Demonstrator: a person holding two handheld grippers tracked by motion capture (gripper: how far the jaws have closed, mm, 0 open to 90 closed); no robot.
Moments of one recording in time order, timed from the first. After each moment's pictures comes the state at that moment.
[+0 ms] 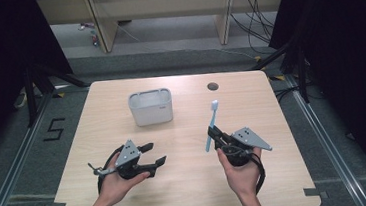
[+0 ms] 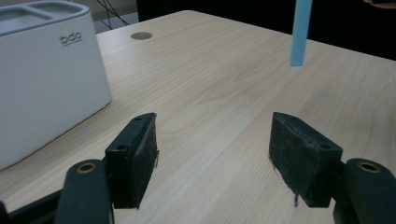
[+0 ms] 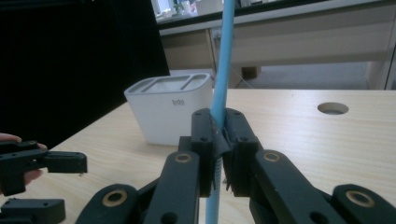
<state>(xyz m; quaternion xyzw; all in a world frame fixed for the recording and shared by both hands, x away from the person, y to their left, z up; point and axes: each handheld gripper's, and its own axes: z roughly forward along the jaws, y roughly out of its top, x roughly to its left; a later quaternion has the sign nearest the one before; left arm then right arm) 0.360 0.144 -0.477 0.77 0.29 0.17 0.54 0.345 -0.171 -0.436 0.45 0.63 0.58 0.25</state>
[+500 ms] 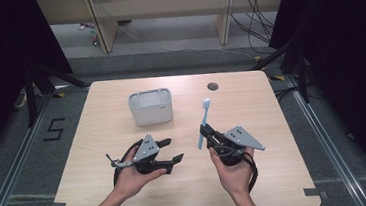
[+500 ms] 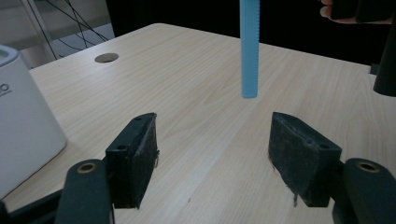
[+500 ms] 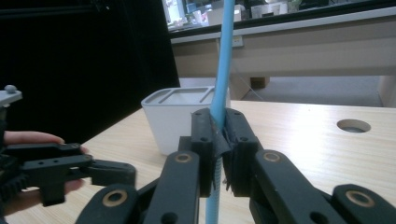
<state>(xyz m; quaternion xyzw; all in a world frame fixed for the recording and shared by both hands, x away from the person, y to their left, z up) 0.367 0.099 -0.463 0.78 0.23 0.16 0.55 0.345 -0.151 -0.428 0.43 0.63 0.60 0.25</state>
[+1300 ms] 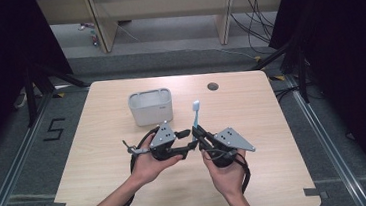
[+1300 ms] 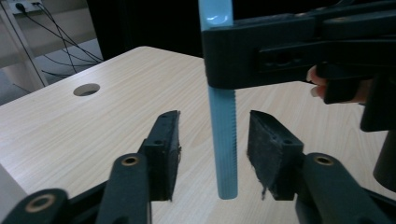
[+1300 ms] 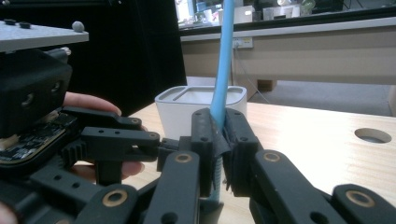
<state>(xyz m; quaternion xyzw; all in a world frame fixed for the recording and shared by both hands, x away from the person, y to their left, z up) 0.388 0.060 -0.440 0.78 0.22 0.15 0.57 0.344 -0.132 -0.429 0.40 0.64 0.60 0.25</state>
